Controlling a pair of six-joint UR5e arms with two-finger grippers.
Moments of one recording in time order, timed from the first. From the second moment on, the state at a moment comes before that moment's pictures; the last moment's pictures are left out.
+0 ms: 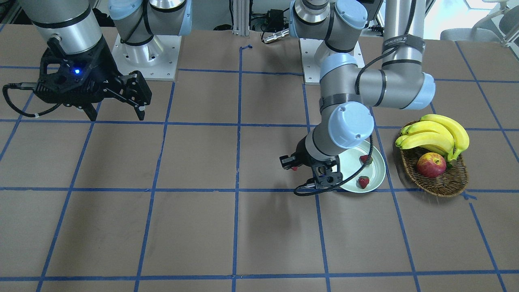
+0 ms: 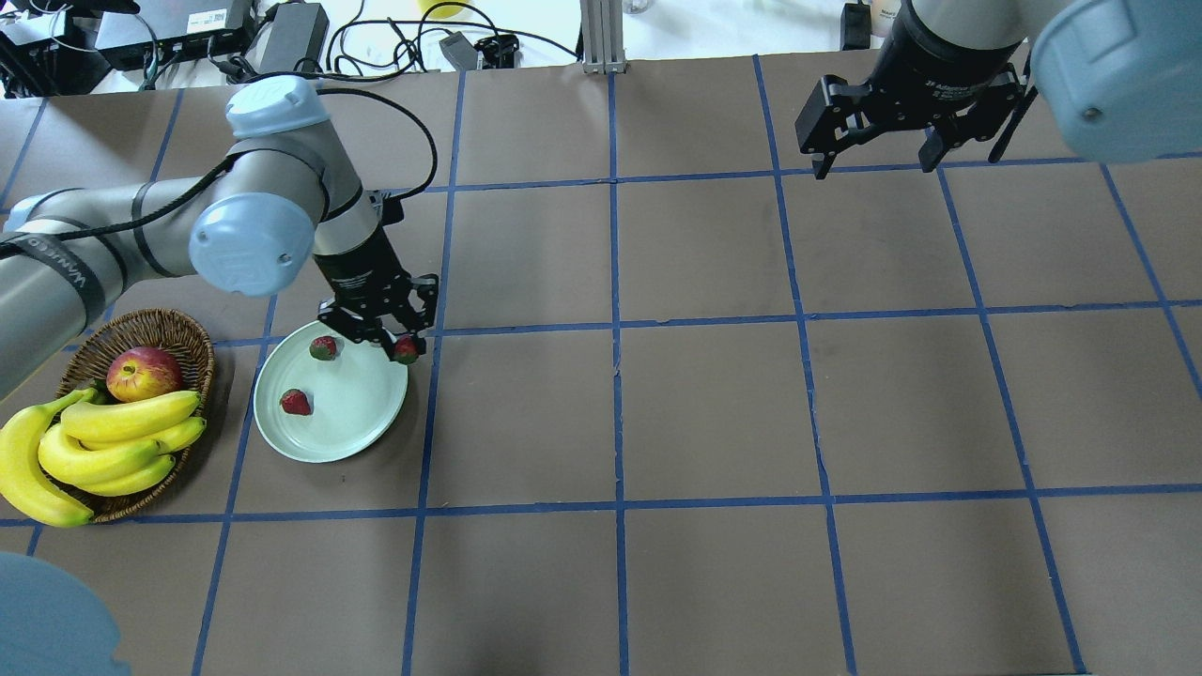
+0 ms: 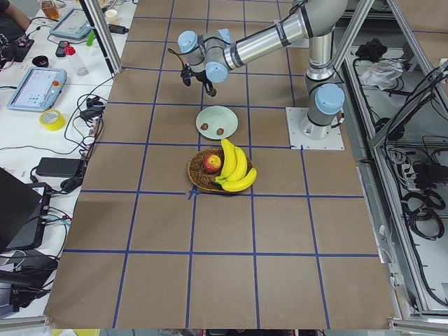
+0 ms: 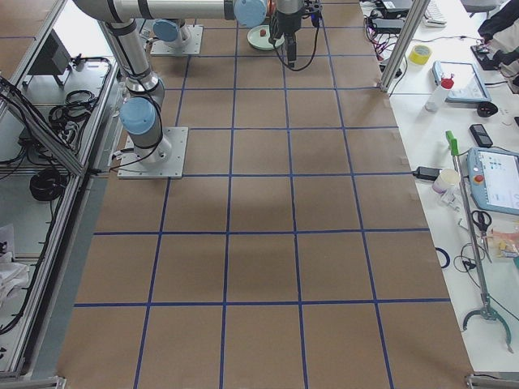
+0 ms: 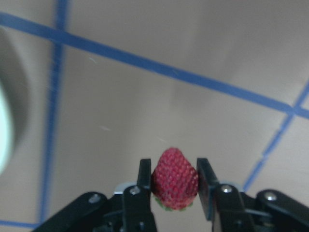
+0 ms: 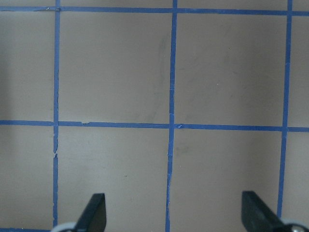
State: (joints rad) left arm -1.48 -1.88 -1.81 -1.35 1.53 -0.07; right arm 1.58 -1.54 1.55 -1.69 -1.55 -0.02
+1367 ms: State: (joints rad) left arm -1.40 -1.76 -1.63 -1.50 1.61 0.06; right arm 1.58 -1.54 1.55 -1.69 -1.54 -0.02
